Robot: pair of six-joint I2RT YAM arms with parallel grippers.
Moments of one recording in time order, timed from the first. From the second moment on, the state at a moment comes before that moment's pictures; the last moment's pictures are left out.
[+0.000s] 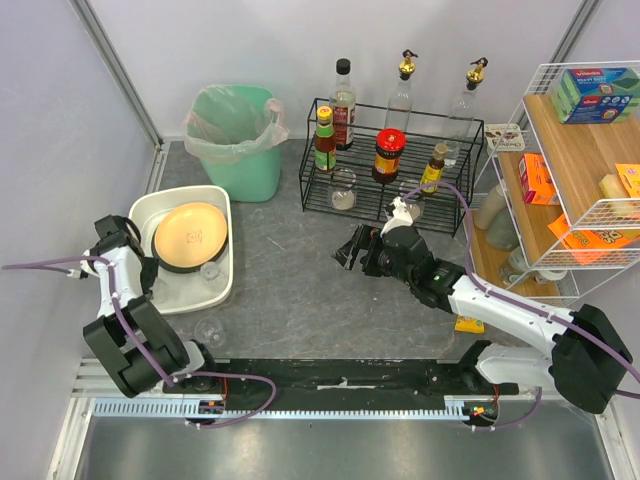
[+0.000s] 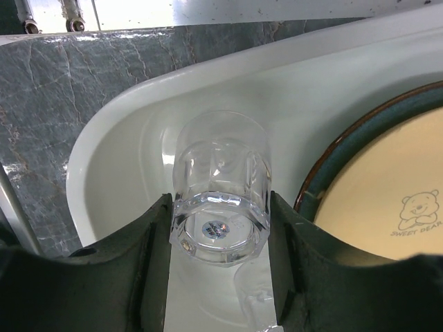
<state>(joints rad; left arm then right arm) 0.57 1.29 0.88 -0.81 -0.28 -0.92 0.79 1.18 0.68 0.04 0.08 0.86</state>
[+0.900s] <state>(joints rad) 0.58 0.97 1.04 -0.82 -0.14 -0.80 1.03 1.47 0.92 0.02 0.03 0.62</state>
